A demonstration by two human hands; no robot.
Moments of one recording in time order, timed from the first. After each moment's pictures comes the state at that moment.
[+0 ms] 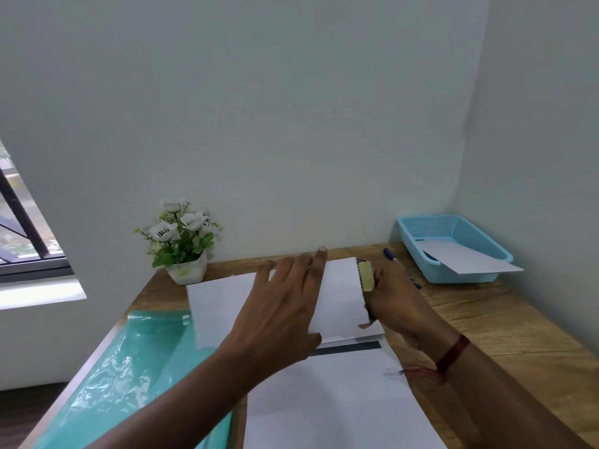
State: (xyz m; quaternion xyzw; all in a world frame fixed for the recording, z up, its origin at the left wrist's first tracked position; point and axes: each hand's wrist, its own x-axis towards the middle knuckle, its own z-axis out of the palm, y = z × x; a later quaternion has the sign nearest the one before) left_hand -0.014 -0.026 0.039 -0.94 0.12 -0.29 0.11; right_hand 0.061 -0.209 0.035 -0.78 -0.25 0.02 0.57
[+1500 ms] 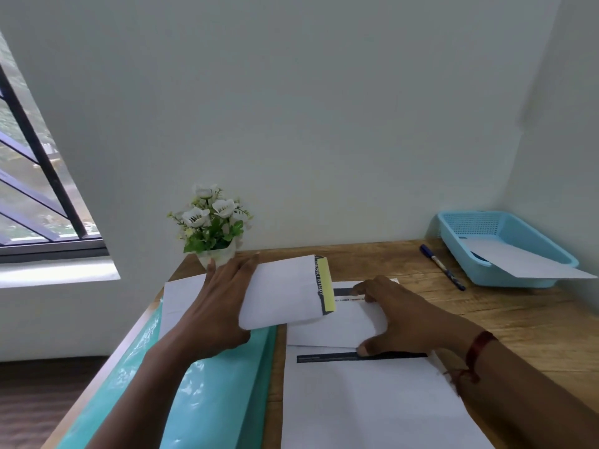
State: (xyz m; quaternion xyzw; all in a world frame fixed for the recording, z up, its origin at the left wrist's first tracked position) left_hand -0.031 0.112 0.012 -0.97 0.03 -0.22 -0.05; right_hand 0.093 -0.187 0.002 -0.90 -0.40 0.06 0.17
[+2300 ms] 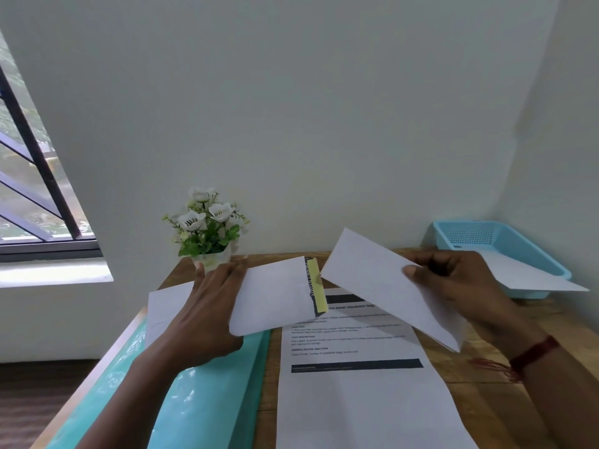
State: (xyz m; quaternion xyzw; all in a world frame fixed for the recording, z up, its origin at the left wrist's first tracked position) left_hand -0.041 0.103 0.020 -0.98 -0.01 -0.19 -0.05; right_hand 0.093 -0.235 0.047 -0.77 -0.23 -0.05 0.59
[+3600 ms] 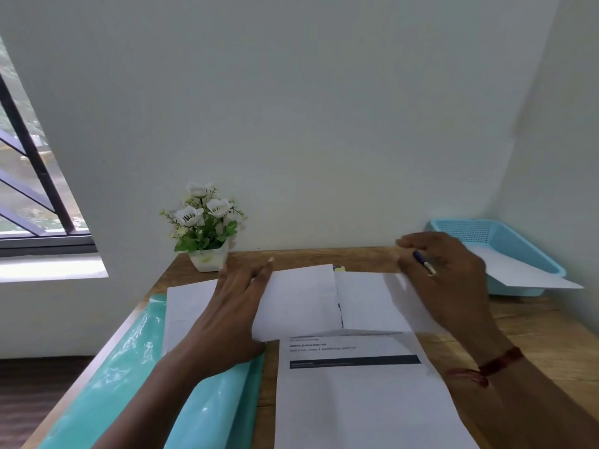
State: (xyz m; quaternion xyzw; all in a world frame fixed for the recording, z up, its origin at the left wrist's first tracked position) left_hand -0.036 0.075 0.012 -0.98 0.04 -0.20 -0.06; right_hand 0.081 -0.210 0.038 -0.78 -0.25 -0.35 0.45
